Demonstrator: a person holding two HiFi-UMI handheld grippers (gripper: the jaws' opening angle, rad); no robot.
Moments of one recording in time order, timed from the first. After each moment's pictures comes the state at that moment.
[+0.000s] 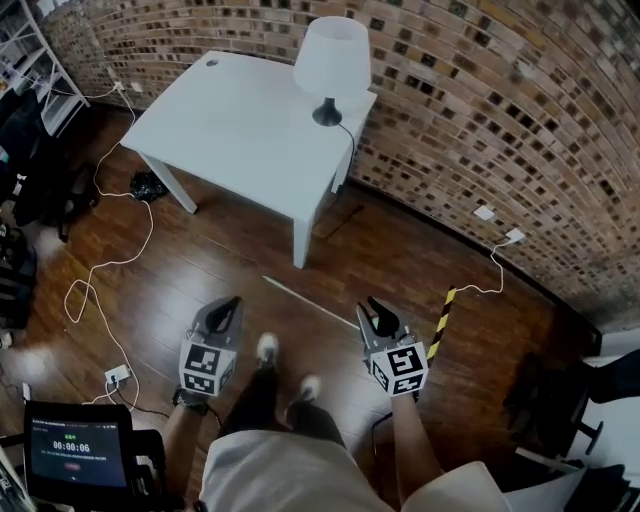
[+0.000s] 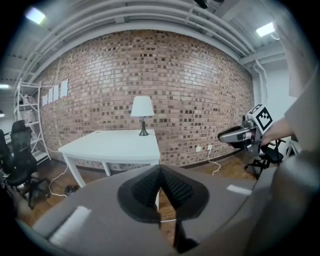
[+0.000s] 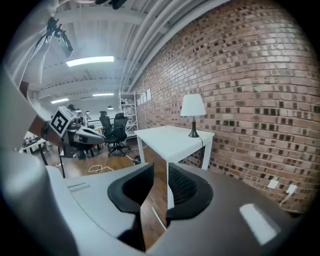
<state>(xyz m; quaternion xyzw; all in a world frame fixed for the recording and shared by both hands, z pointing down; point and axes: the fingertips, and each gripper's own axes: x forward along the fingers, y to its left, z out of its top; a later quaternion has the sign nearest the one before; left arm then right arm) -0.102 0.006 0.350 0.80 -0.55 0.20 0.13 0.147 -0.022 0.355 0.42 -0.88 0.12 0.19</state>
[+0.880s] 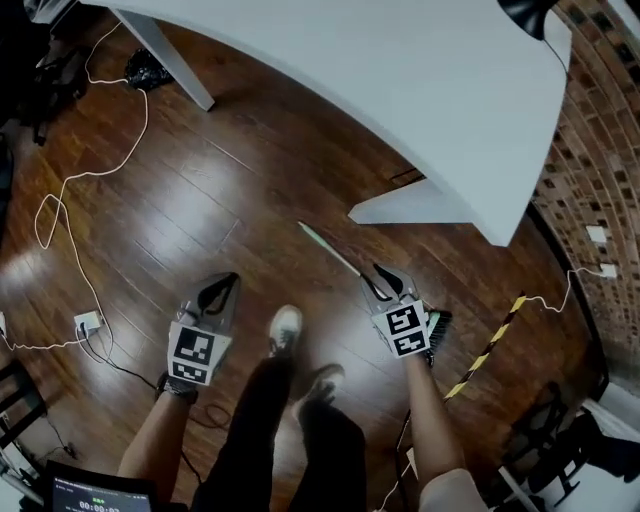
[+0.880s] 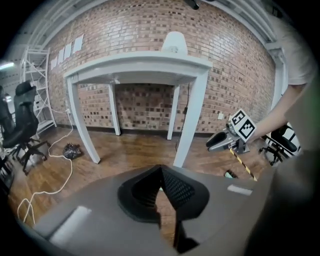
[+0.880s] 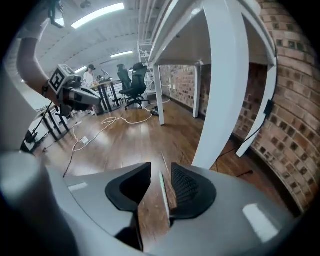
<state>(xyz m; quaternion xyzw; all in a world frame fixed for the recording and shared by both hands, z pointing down) -0.258 -0.051 0.763 0.75 -0.56 0.27 0.23 -0.019 -0.126 0.854 0.24 -0.88 0.16 0.39</state>
